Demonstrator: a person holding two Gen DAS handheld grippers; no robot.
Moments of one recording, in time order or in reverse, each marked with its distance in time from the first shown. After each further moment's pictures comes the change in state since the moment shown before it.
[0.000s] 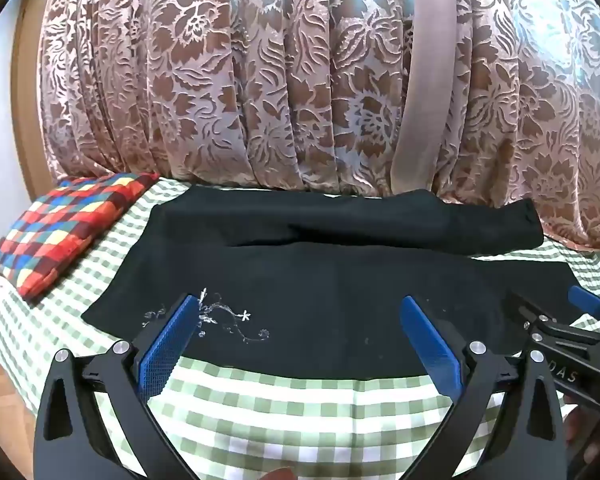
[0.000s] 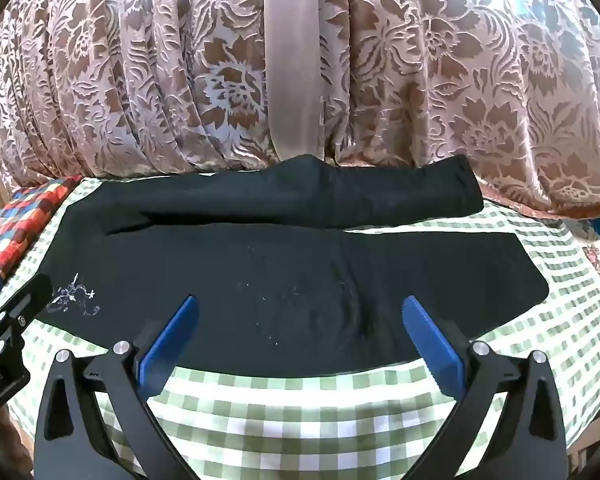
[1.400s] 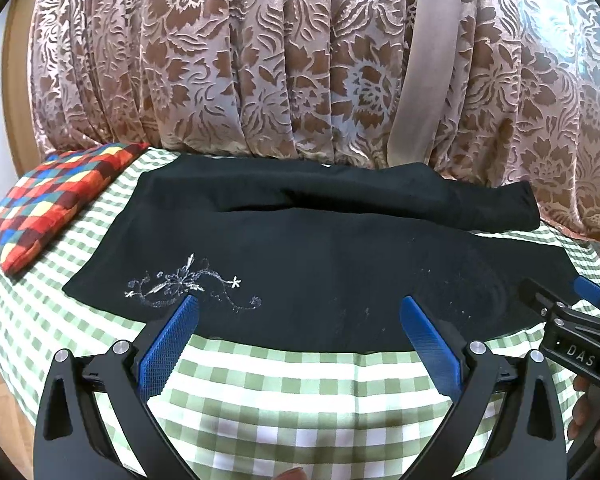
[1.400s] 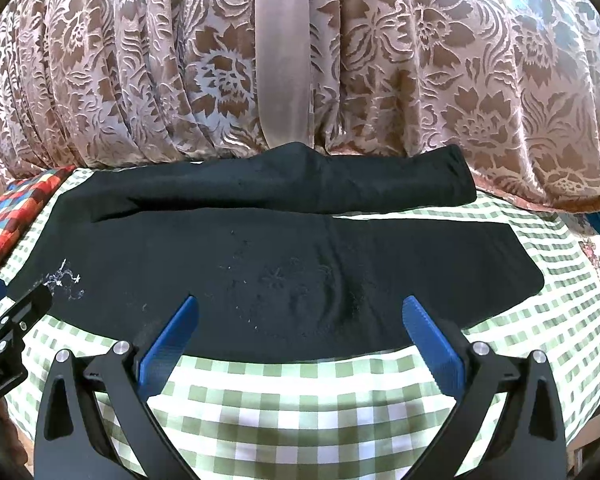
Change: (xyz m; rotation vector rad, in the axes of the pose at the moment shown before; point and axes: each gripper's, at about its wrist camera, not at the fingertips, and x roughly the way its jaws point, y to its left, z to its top) left arm 0.016 0.009 -0.022 -0.035 0.053 -0.046; right arm 0.002 -0.014 -0.010 0.006 0.026 -0.014
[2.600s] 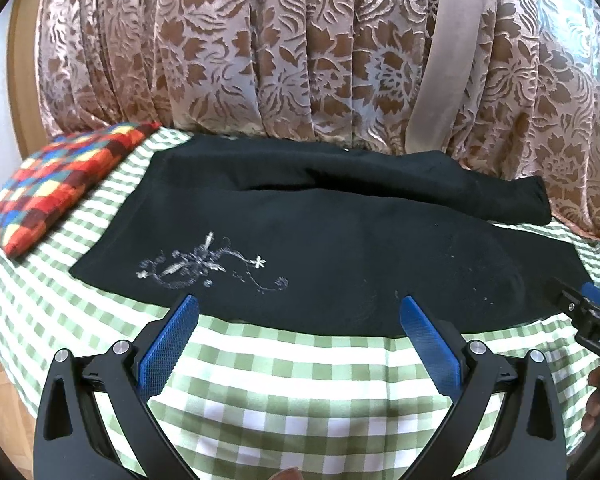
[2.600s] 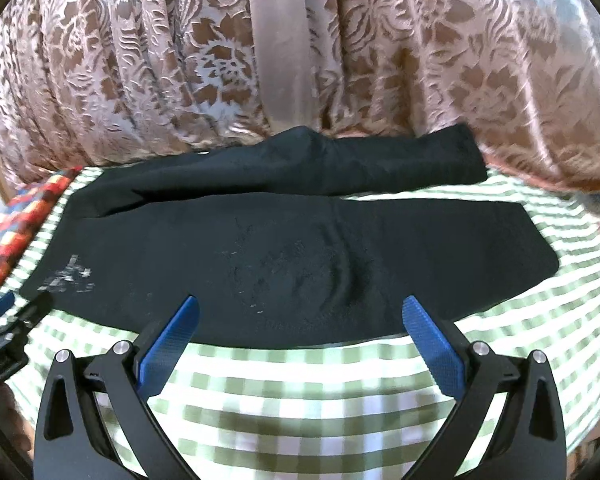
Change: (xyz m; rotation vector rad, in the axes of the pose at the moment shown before) left arm 0.011 0.026 -0.009 -0.038 0.057 -0.006; right arm 0.006 -0.018 -0.004 0.073 0.064 0.134
